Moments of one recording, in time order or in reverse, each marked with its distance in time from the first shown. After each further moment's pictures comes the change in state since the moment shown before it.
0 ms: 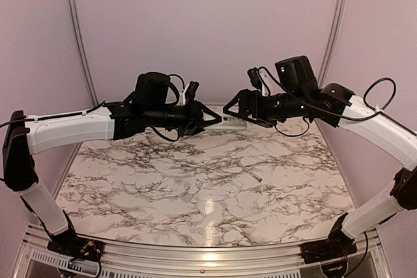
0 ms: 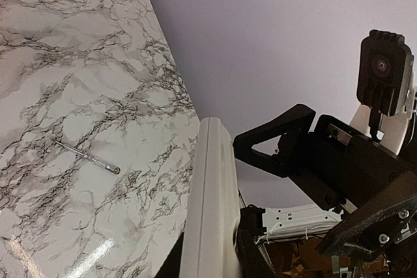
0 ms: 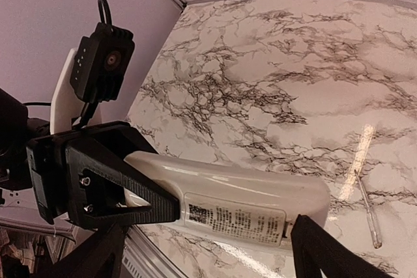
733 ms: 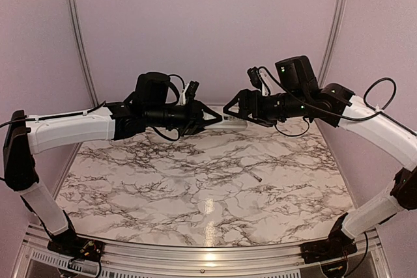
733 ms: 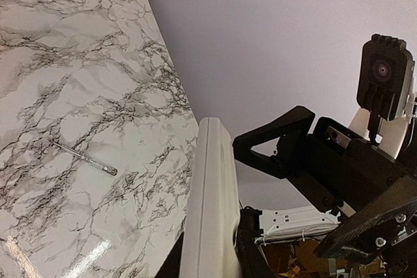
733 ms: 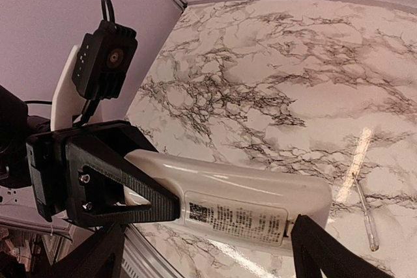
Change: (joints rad) left arm 0.000 0.004 0.000 0.019 0.004 -0.016; right arm 0.000 0.002 0.000 0.002 0.000 -0.017
